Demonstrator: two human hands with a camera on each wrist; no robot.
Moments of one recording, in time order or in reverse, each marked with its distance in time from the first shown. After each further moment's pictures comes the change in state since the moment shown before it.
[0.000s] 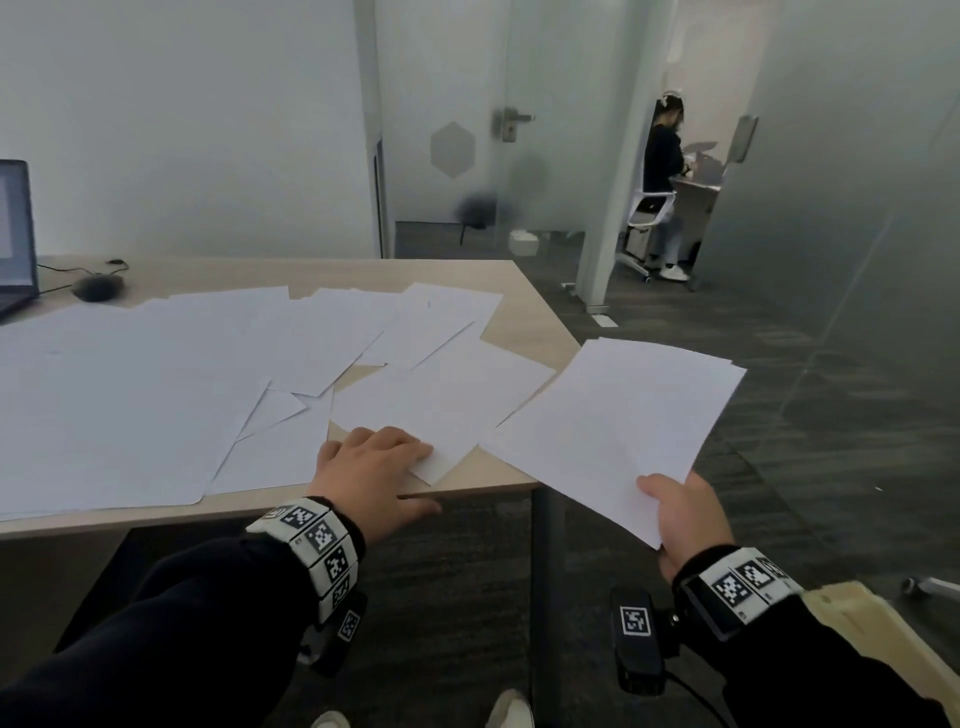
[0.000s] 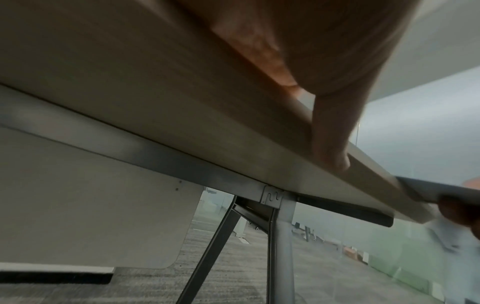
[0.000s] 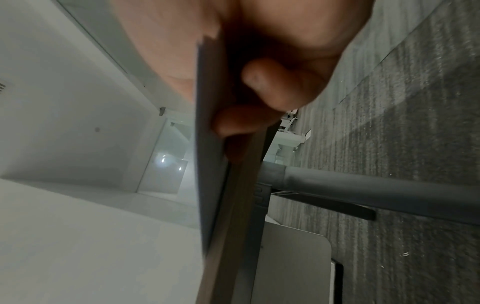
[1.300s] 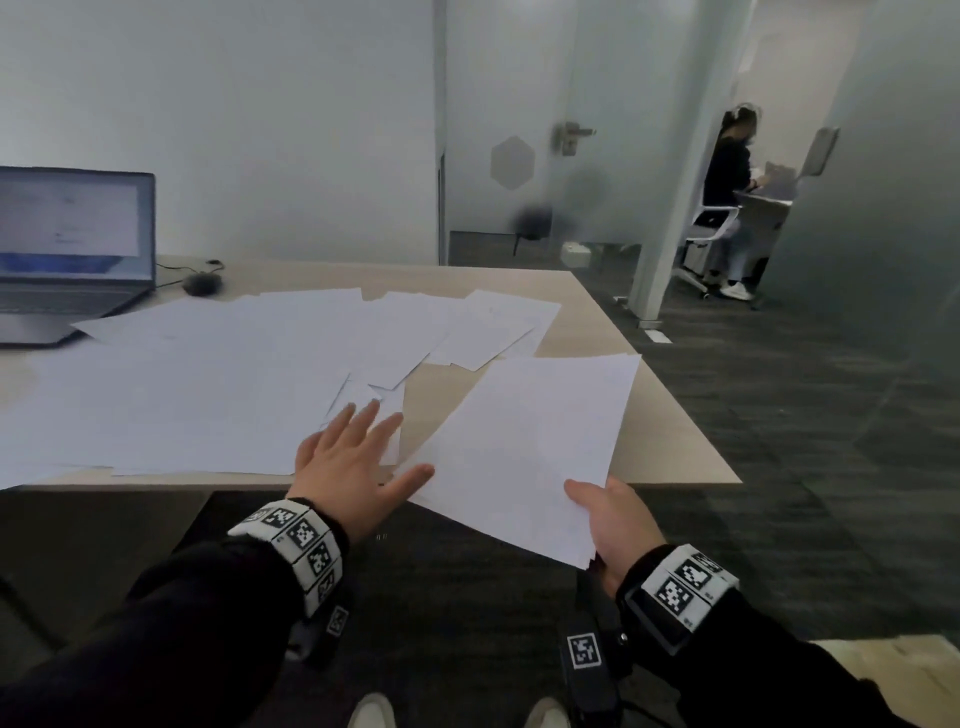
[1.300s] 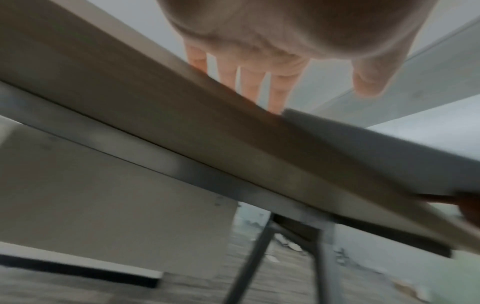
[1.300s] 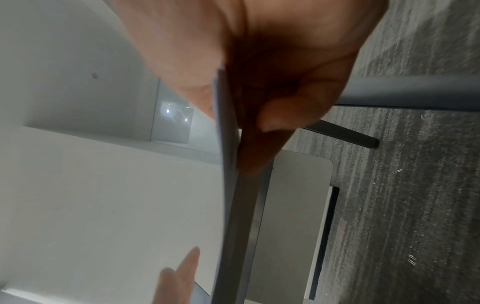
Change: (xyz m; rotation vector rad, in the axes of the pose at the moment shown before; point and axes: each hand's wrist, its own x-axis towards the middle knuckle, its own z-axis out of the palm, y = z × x) left_hand -0.055 -0.067 -0.016 -0.052 0.038 -0.231; right_hand -0.076 0.000 0.096 -0.057 -0.395 0.167
